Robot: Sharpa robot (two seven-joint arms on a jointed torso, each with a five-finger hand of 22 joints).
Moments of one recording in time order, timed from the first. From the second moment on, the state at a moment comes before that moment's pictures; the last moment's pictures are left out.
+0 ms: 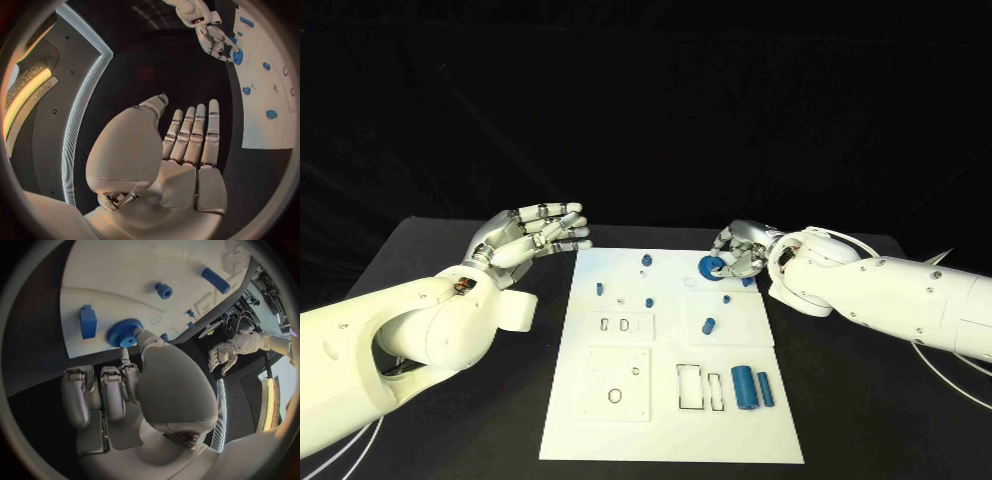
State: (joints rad) left arm 1.24 -0.96 0.02 1.70 -0.03 -0.37 0.42; left_hand 1.47 -0.14 0.31 0.22 0.22 0.75 0.20 0.24 0.20 0.93 0.21 0.08 0.07 0.87 0.17 0.22 0.21 0.17 0.81 0.27 0.36 0.15; right arm 1.33 -0.78 -0.13 1.30 -1.27 -0.29 -0.19; right_hand 1.43 -0.18 0.23 0.23 0.24 0.82 0.16 0.25 0.45 1.46 0.08 1.44 1.31 1.47 0.01 1.56 1.31 0.02 1.47 0.11 1.54 1.31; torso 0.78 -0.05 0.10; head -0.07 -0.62
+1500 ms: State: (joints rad) left arm 1.24 -0.95 0.02 1.69 -0.03 -0.36 0.41; left_hand 1.47 -0.14 0.31 0.22 0.22 0.75 0.20 0.24 0.20 0.93 0.21 0.08 0.07 0.87 0.17 0.22 0.21 0.17 0.81 0.27 0.36 0.15; right arm 1.31 -0.77 -0.13 1.34 -1.41 -0.36 -0.19; right_hand 1.43 -0.21 0.46 0.18 0.26 0.90 0.16 0.27 0.43 1.47 0.06 1.46 1.31 1.47 0.00 1.56 1.31 0.02 1.47 0.10 1.56 1.31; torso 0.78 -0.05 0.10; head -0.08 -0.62
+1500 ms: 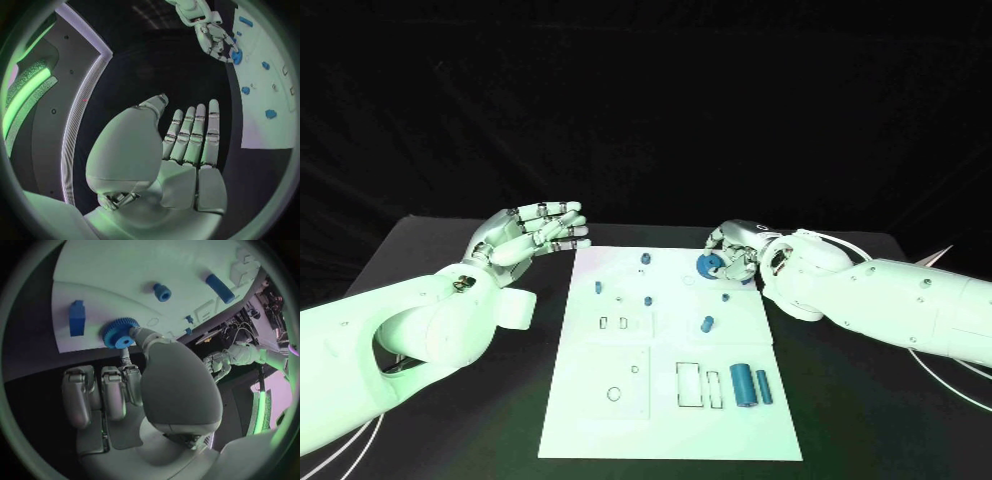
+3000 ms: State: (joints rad) left arm 1.24 -0.94 0.02 1.69 -0.03 -0.36 0.41; left_hand 1.47 -0.14 0.31 0.22 0.22 0.75 0.20 0.24 0.20 0.93 0.21 0.08 0.07 0.87 0.17 0.22 0.21 0.17 0.81 0.27 0.37 0.15; right arm 1.29 -0.54 -0.15 1.34 -1.62 -0.50 -0.24; right_hand 1.40 -0.21 0.50 0.16 0.25 0.92 0.15 0.27 0.43 1.47 0.06 1.47 1.31 1.47 -0.01 1.56 1.31 0.01 1.47 0.10 1.57 1.31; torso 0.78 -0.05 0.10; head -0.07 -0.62
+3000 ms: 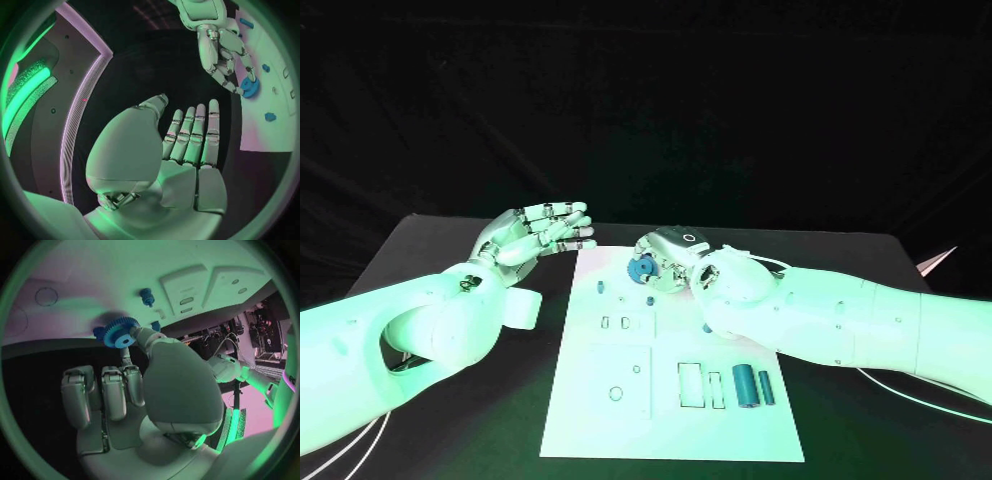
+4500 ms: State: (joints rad) left arm 1.24 -0.95 0.02 1.69 -0.03 -0.36 0.41; left_hand 1.47 -0.14 0.31 0.22 0.22 0.75 0.20 0.24 0.20 0.93 0.21 0.08 0.07 0.87 0.17 0.22 0.22 0.17 0.81 0.27 0.37 0.15; right arm 1.28 -0.54 -0.15 1.30 -1.59 -0.46 -0.25; right_hand 1.28 -0.21 0.30 0.23 0.17 0.89 0.16 0.15 0.42 1.46 0.09 1.45 1.31 1.47 0.01 1.56 1.31 0.01 1.47 0.12 1.57 1.31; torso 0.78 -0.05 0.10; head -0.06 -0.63
